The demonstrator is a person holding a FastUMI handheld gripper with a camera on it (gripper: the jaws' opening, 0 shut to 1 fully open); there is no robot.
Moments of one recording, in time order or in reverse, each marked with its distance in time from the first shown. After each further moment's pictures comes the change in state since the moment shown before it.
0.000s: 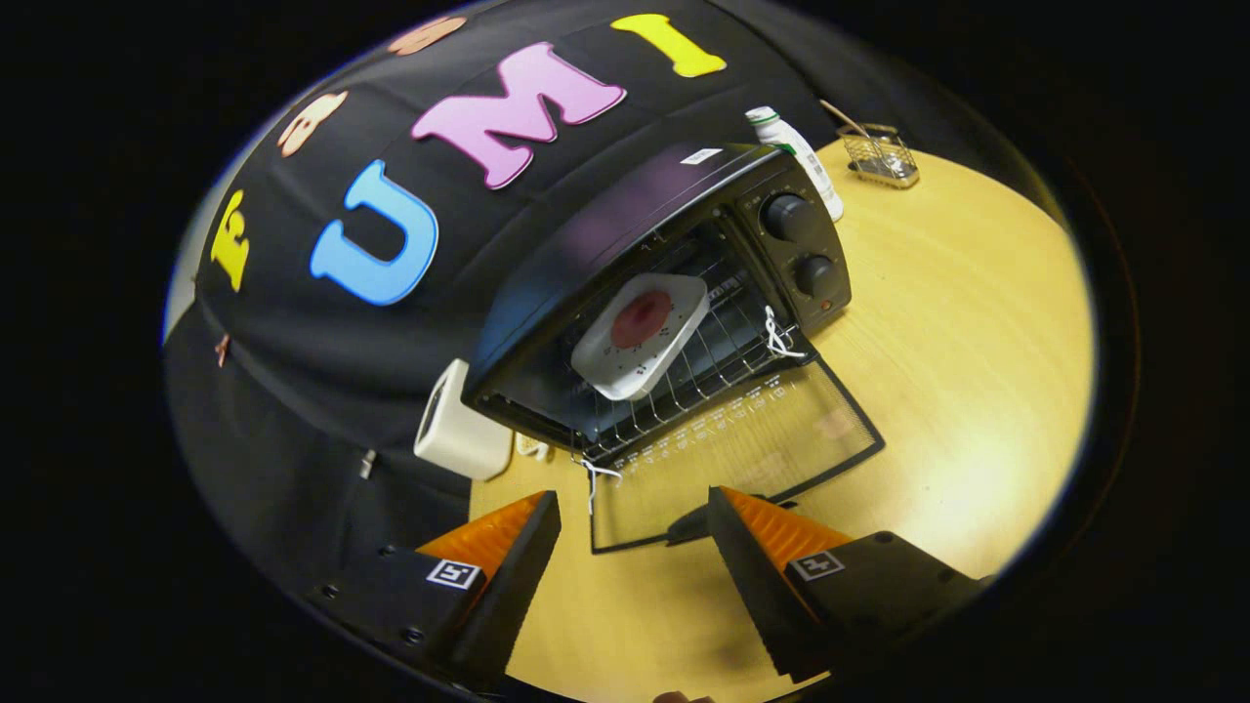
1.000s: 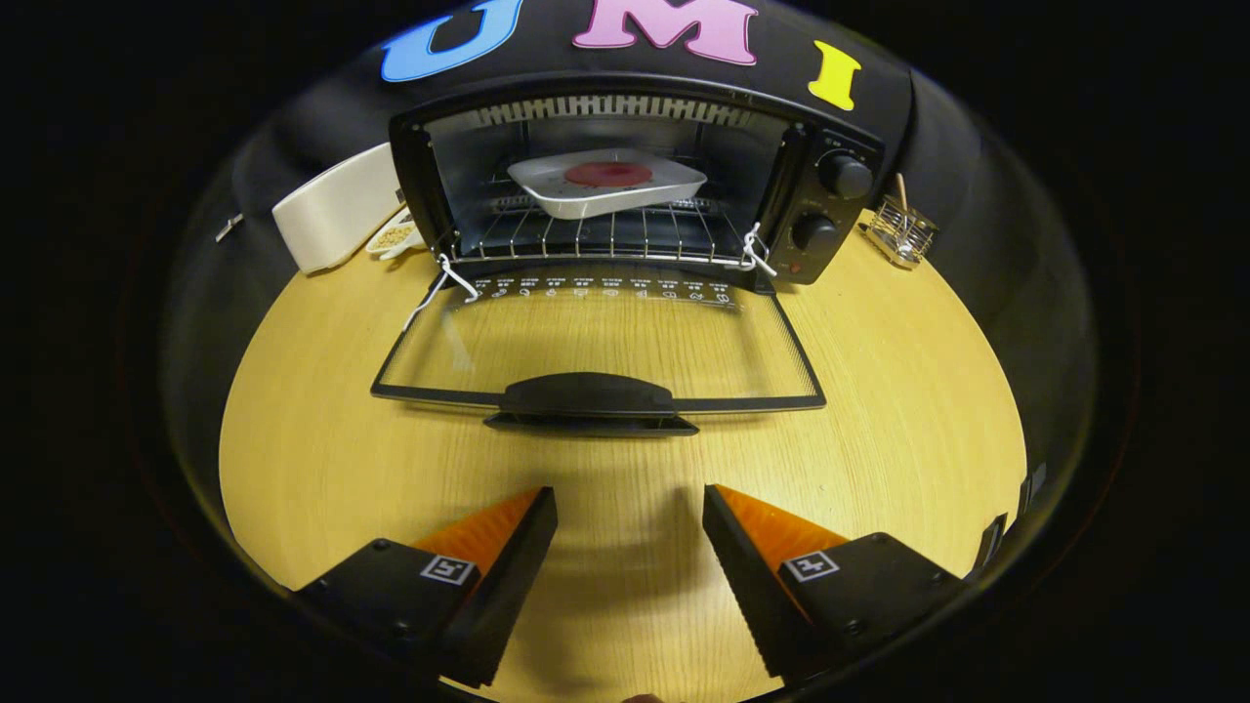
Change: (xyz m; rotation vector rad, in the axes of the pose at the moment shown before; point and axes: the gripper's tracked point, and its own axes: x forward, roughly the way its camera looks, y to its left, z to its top) arm 0.027 -0.092 -0.077 -0.531 0.168 -0.445
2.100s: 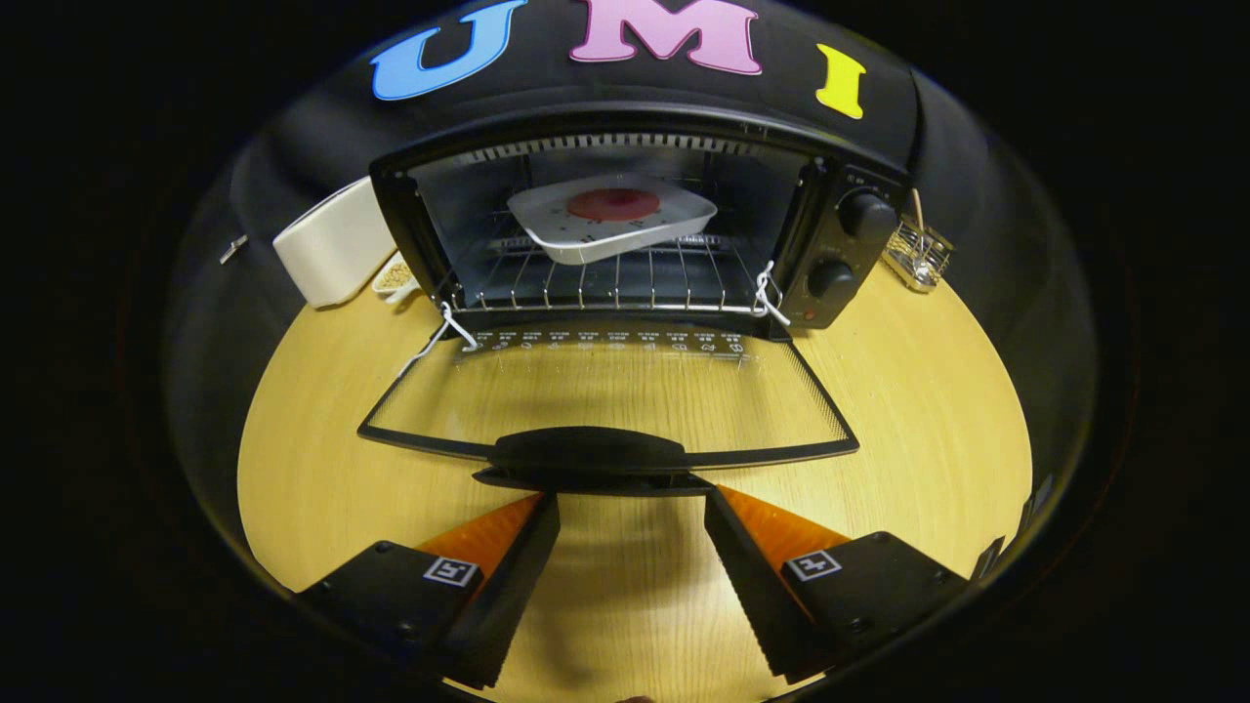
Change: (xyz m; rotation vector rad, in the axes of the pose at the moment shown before) arm -0.006 0.007 0.048 -0.007 -0.061 0.073
